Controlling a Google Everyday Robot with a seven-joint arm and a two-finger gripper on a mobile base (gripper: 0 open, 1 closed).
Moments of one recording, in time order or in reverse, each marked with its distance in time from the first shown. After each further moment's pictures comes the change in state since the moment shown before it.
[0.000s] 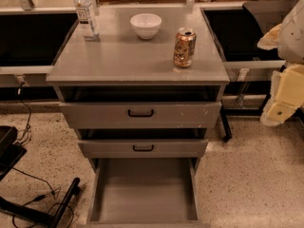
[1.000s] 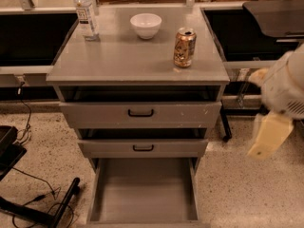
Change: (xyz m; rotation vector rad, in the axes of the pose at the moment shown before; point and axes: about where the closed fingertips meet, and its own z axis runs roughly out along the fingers) arm 0.012 0.036 0.063 0.032 -0.016 0.027
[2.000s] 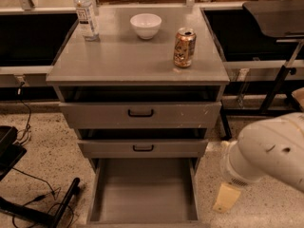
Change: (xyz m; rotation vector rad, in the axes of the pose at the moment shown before) arm 0.041 0.086 0.196 -0.061 0.078 0.043
